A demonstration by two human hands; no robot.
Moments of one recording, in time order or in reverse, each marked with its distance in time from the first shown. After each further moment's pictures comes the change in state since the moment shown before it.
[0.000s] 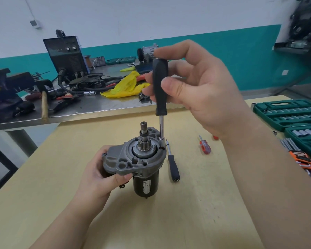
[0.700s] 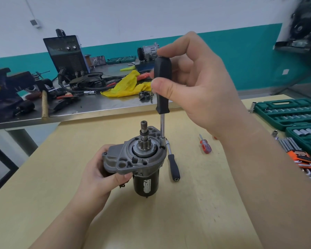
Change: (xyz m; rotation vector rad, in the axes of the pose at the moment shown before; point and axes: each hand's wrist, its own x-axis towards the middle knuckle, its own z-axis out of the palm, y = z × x) left_hand 0.000 0.000 0.000 0.004 0.010 0.004; right_hand 0.003 -0.001 0.007 -0.234 0.102 -0.059
